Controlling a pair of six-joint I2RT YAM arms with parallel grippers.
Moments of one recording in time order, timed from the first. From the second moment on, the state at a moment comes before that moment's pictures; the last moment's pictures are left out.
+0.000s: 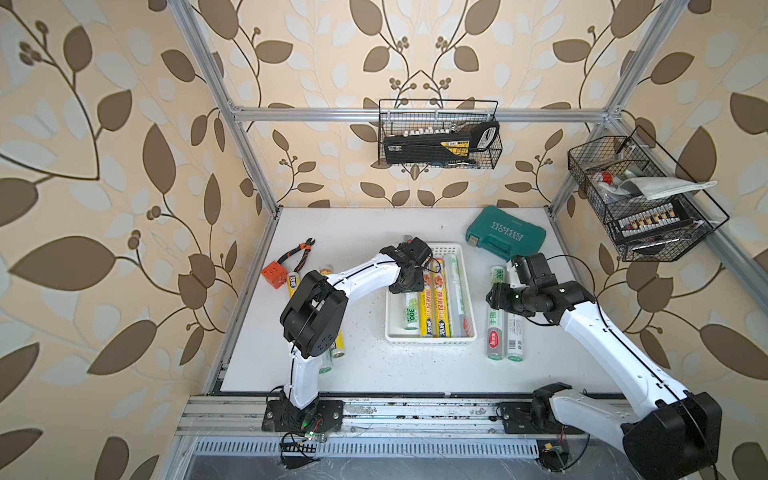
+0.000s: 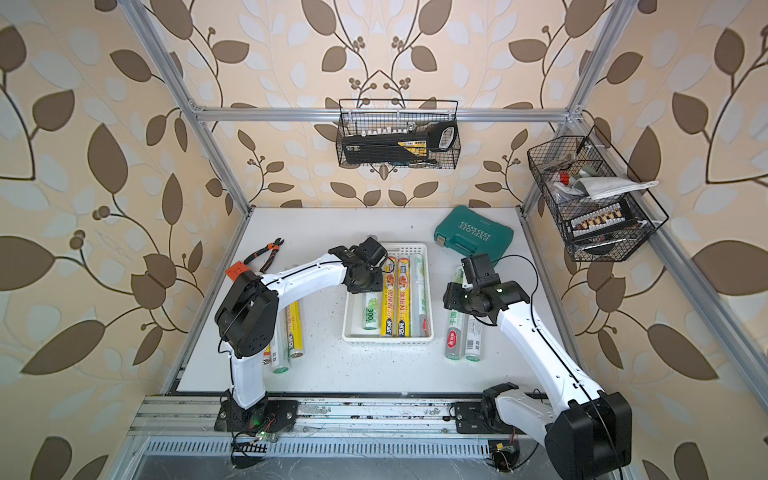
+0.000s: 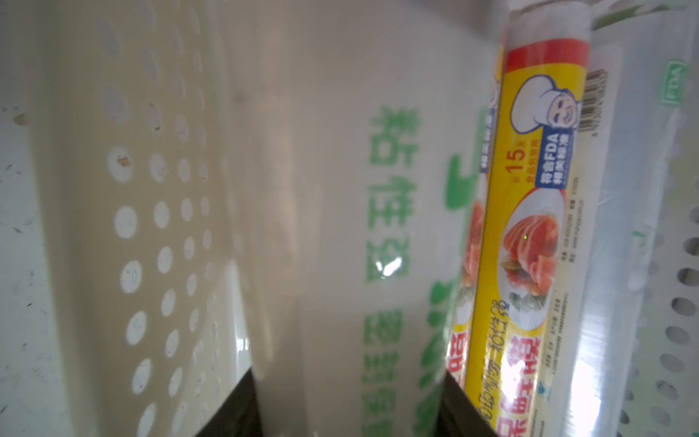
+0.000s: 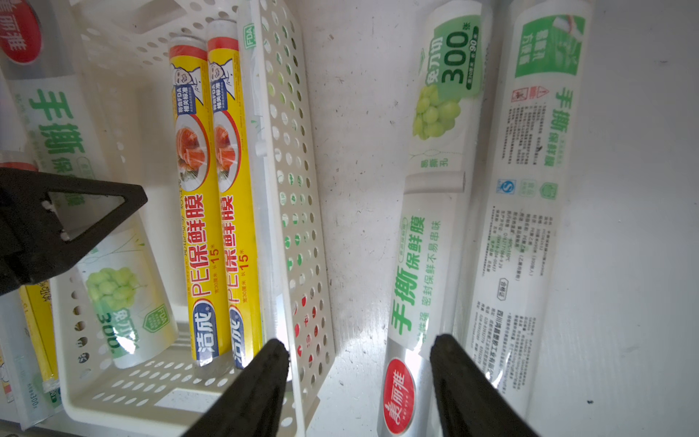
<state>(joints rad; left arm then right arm) -0.75 1.94 1.48 -0.74 -0.09 -0.75 0.25 1.12 0.91 -0.84 -0.03 0.50</state>
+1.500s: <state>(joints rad) -0.77 2.01 1.54 -0.89 0.02 -0.79 0.23 1.12 0.91 -0.85 -0.06 0.48</state>
